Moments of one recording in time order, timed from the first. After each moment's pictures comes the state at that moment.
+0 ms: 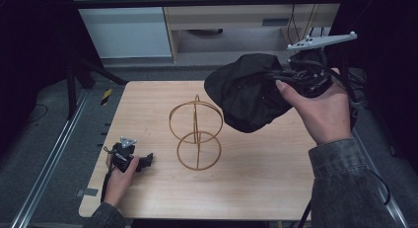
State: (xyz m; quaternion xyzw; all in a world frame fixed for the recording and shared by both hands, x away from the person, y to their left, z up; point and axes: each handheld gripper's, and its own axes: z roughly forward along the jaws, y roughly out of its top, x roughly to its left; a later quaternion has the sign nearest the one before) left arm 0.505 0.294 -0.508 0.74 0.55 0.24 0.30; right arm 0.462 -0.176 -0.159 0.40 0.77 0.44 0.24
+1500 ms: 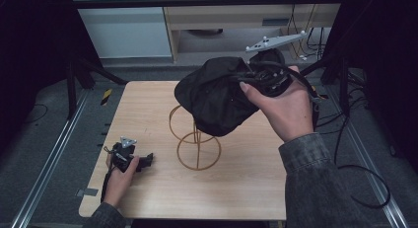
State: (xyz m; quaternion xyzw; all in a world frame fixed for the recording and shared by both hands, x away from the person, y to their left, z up) left arm 0.505 0.293 -0.508 0.74 0.55 0.24 0.31; right arm 0.473 -0.115 -0.164 0.36 0.79 0.45 0.21
